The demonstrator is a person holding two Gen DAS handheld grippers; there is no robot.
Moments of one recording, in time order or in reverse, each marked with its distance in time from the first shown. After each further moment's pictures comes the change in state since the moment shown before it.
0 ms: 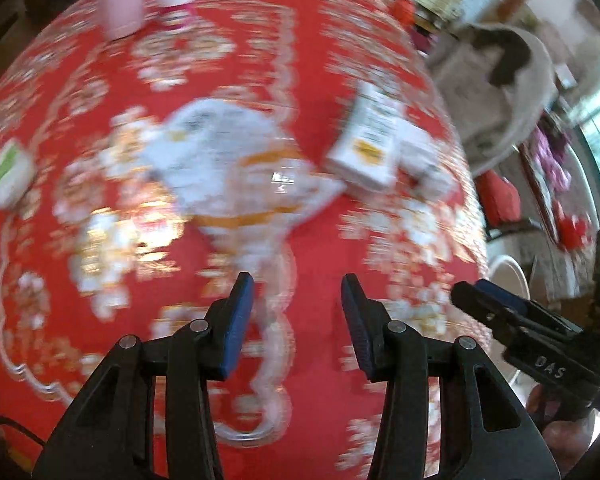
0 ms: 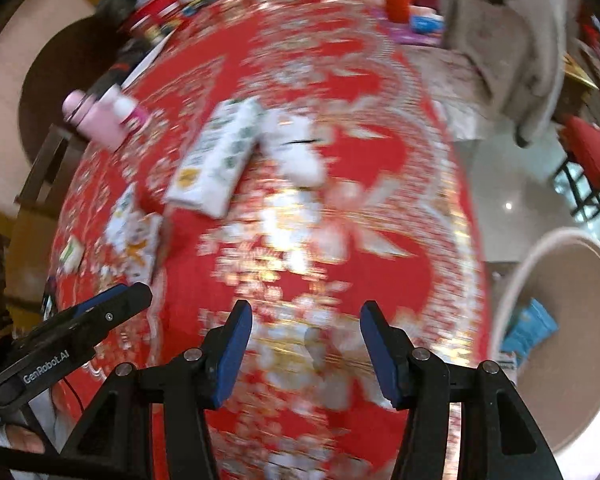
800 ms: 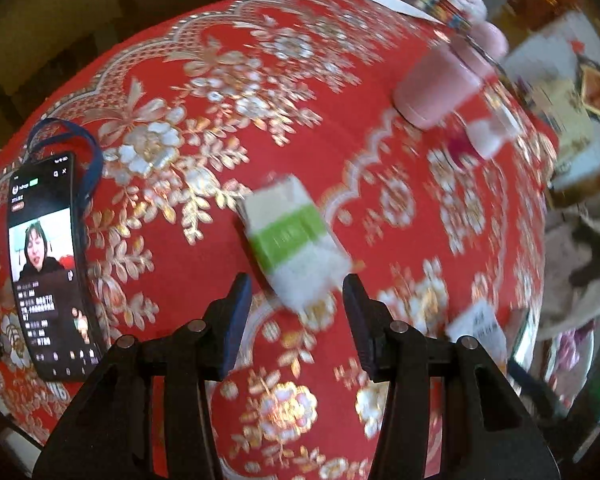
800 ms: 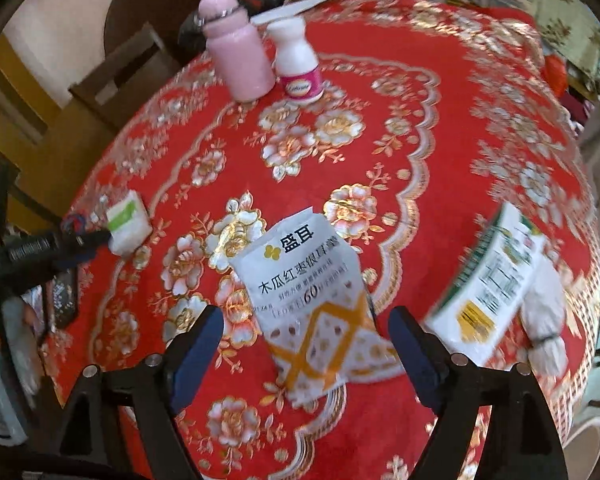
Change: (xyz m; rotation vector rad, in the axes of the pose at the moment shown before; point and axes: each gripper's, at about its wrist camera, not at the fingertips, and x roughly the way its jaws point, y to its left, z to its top) left arm -0.053 0.242 0.048 -0.543 -0.140 0.129; right arm 0.079 0.195 0.064 -0.438 0.047 0.043
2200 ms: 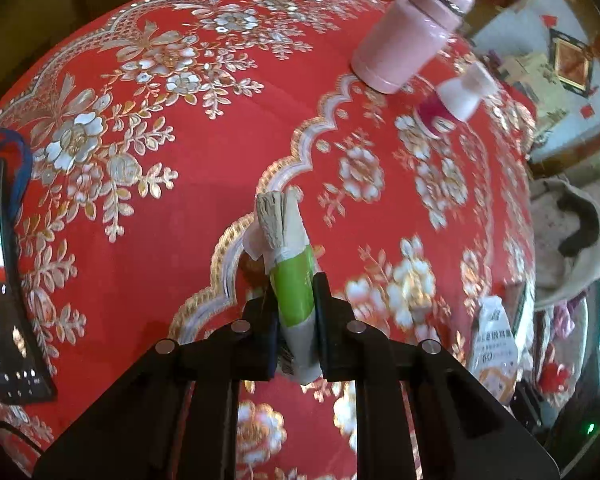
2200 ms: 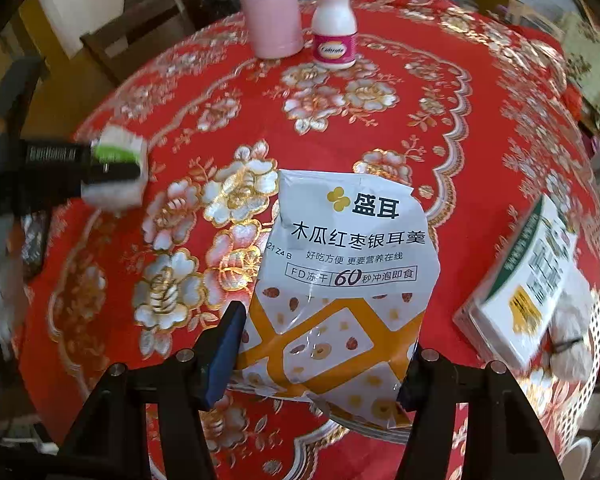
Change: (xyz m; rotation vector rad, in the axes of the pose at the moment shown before) left arm 0.028 -0.029 -0.013 0.119 0.039 -0.098; right arm 0.026 0.019 -0.028 -0.108 -0.002 -0.060
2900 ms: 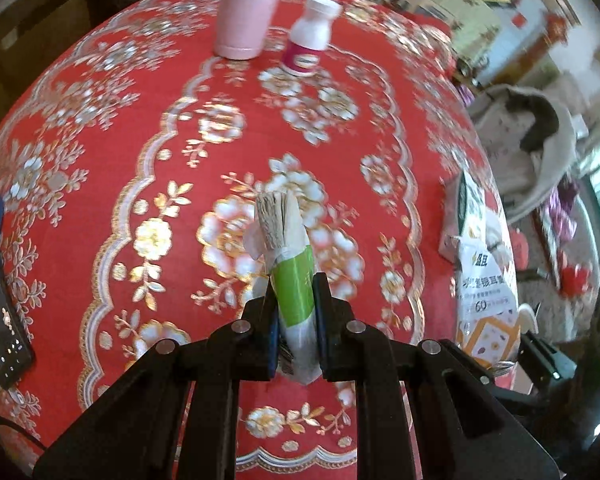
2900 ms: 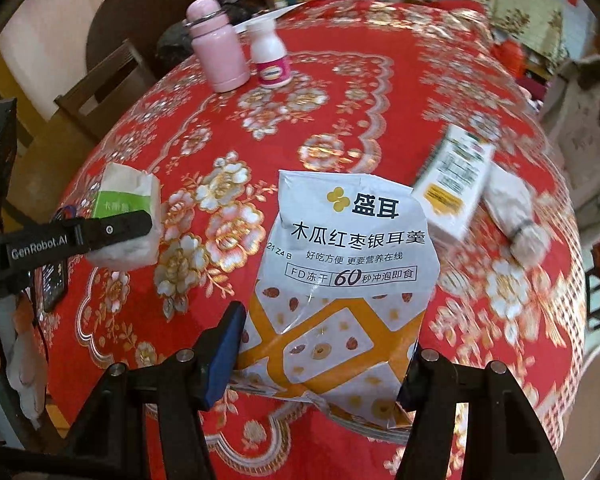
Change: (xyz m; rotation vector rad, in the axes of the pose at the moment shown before) left arm -0.021 -0.084 -0.067 0.347 0.016 -0.044; right arm -0.054 -0.012 -0.058 0.227 -0.081 -0.033
